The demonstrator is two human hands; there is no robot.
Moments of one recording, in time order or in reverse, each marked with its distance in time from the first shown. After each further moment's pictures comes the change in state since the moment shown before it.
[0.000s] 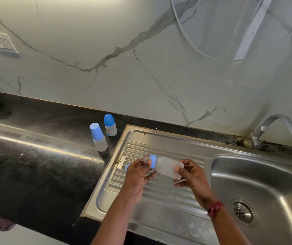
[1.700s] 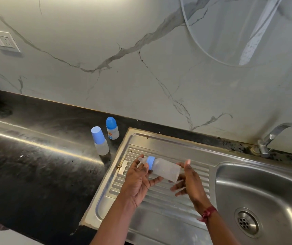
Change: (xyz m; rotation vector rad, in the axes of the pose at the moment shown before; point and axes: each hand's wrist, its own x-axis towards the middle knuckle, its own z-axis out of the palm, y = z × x) left_hand 0.023 0.005 -0.007 -0.346 -0.113 -0.120; right_hand 0.022 0.000 0.022 -0.179 0.040 0.063
